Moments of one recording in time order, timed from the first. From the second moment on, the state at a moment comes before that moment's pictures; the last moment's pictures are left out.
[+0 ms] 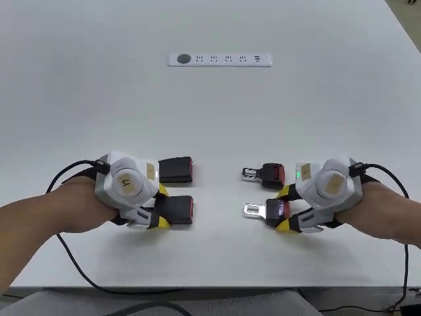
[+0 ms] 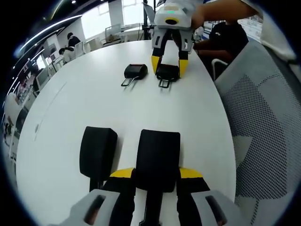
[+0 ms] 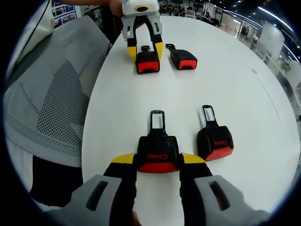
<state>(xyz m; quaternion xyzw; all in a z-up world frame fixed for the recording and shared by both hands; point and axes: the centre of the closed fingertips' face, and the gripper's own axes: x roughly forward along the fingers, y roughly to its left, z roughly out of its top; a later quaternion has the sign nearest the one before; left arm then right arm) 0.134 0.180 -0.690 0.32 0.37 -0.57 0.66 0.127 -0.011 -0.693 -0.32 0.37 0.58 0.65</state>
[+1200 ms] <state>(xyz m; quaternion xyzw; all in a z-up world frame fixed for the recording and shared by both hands) 0.129 0.177 -0.685 0.33 0.38 -0.56 0.66 0.127 0.088 -0.694 -0.31 0.33 0.61 0.65</state>
